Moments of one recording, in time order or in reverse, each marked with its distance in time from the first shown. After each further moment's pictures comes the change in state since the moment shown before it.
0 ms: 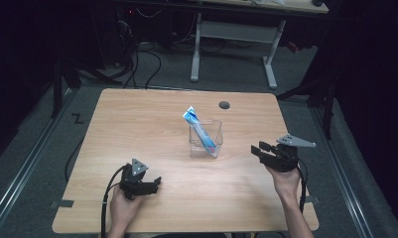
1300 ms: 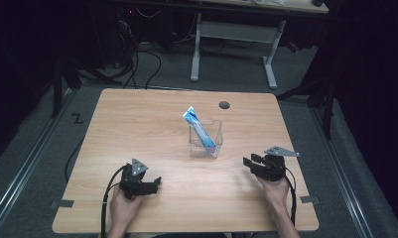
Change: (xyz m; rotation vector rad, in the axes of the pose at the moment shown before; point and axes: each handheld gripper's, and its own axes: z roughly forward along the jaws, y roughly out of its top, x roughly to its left) left arm 0.000 0.000 0.000 0.000 0.000 0.000; right arm 0.005 -0.045 0.034 0.090 -0.010 0.026
